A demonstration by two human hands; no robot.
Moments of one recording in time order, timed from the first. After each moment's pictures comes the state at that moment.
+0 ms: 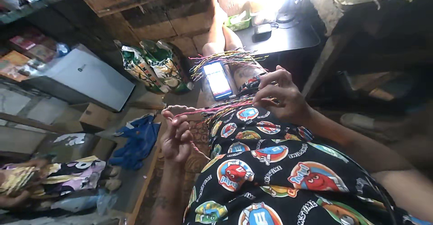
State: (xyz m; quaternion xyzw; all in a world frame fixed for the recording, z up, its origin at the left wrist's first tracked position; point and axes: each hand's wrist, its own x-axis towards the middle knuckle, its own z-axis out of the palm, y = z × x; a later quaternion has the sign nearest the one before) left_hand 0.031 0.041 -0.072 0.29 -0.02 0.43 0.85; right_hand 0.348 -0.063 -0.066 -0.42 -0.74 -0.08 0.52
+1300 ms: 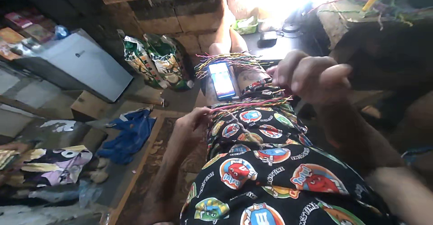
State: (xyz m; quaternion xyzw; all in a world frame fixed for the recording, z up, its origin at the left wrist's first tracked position) left_hand 0.051 0.024 -0.041 0.88 0.28 0.32 0.19; right_hand 0.375 -0.045 0.005 -0.13 -0.79 0.19 0.57
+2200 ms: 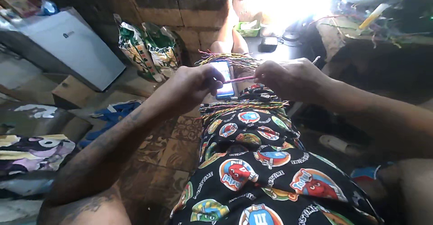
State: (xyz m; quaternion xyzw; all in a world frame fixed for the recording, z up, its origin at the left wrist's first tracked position) left_hand 0.081 0.054 0.067 0.95 0.18 0.19 0.18; right_hand 0.359 -0.040 0.037 -0.38 -0.87 -0.20 0.25
